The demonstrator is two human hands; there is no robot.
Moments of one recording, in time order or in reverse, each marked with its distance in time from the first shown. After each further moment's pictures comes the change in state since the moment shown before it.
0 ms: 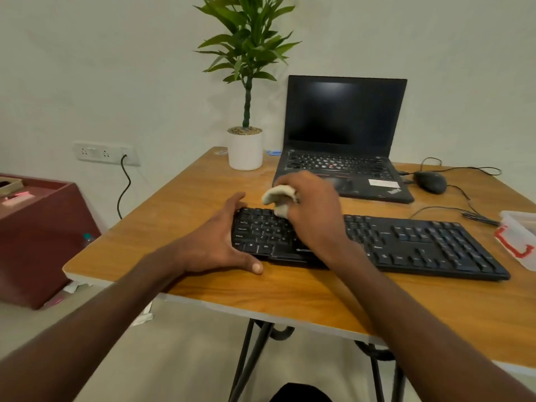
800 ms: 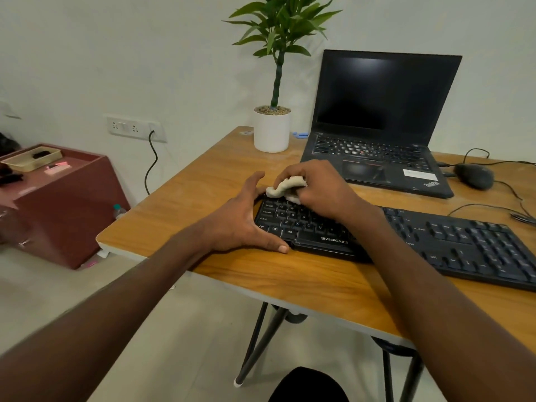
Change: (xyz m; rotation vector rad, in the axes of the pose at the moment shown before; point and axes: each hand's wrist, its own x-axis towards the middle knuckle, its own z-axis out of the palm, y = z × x) left_hand 0.001 0.003 0.002 -0.044 0.084 -0.027; right_hand 0.045 0.014 0.028 0.101 -0.428 -0.111
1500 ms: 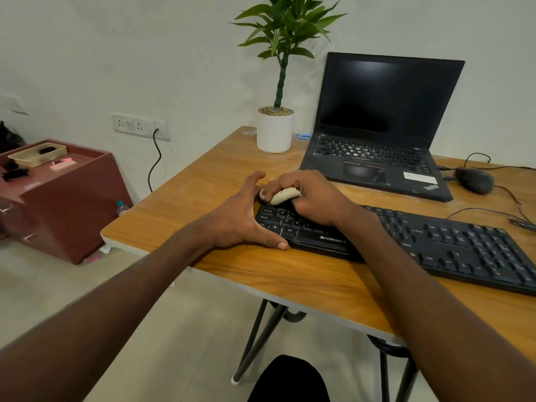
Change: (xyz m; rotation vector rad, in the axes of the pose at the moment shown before) left_hand 0.004 -0.004 0.000 0.006 0.032 -0.013; right_hand -0.004 0.001 0.001 0.050 -0.163 -0.051
